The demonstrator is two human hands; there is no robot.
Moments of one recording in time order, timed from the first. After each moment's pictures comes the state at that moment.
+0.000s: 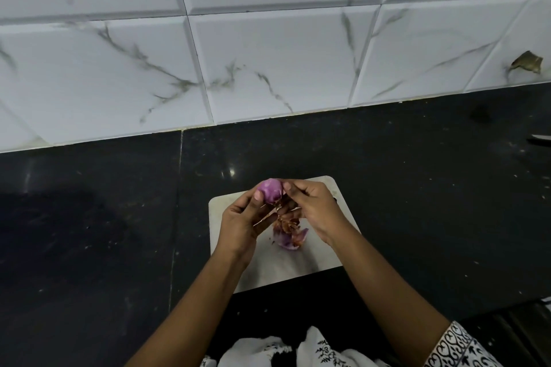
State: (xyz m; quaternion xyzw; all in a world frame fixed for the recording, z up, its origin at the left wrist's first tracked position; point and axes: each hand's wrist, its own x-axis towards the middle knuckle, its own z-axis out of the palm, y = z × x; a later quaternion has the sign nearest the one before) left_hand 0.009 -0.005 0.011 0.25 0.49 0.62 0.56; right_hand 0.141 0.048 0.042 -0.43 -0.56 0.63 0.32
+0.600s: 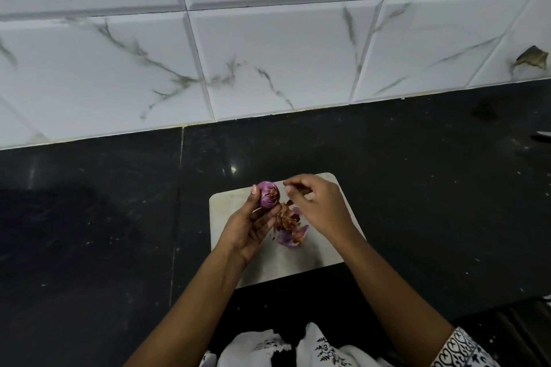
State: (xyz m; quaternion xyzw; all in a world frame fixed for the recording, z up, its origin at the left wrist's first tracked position) left_hand 0.011 -0.004 0.010 0.07 0.47 0.58 0.66; right_hand 0.152 0.050 0.033 -0.48 -0.73 0.36 0.32
